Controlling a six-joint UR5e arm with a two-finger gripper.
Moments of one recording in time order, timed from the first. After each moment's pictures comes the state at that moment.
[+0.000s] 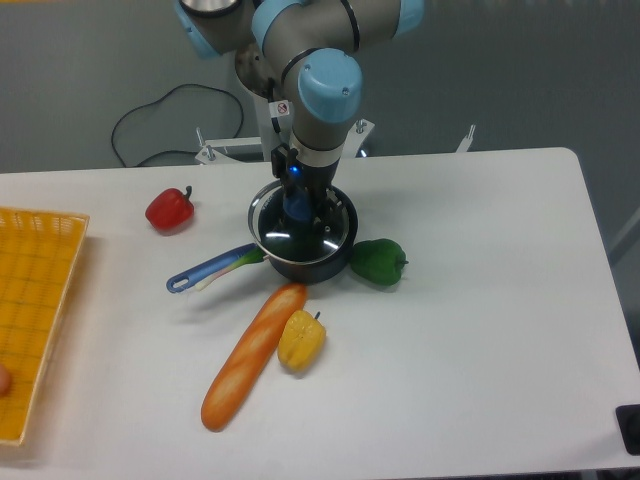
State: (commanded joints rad) arm 2.52 -1.58 -2.04 -1.17 1.43 1.26
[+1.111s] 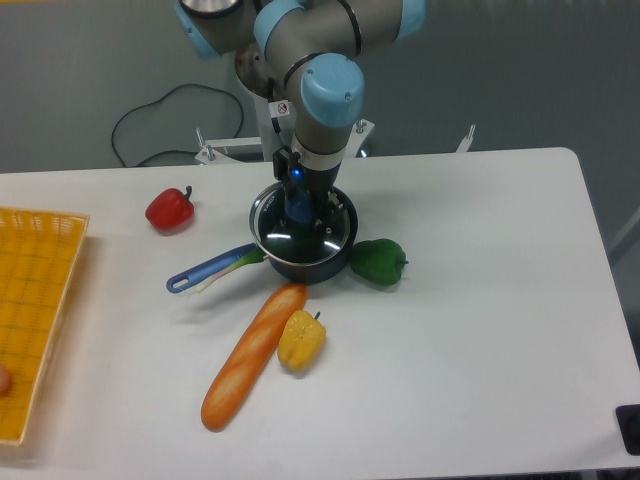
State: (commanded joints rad) arm 2.52 -1.60 -2.04 -1.17 1.43 1.26
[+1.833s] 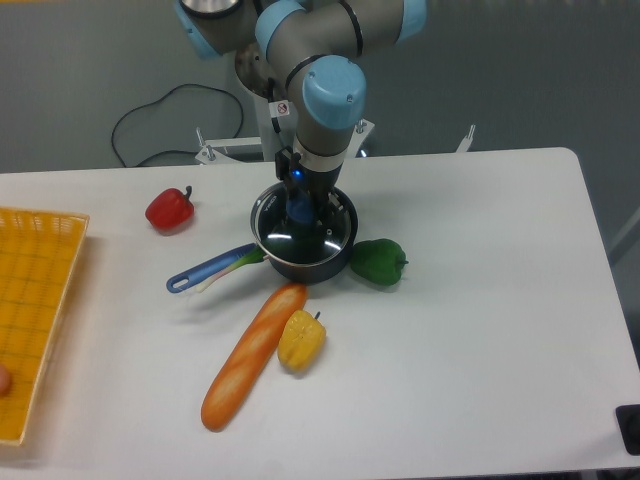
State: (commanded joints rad) arm 2.53 -1.60 -2.03 -1.17 1.43 1.32
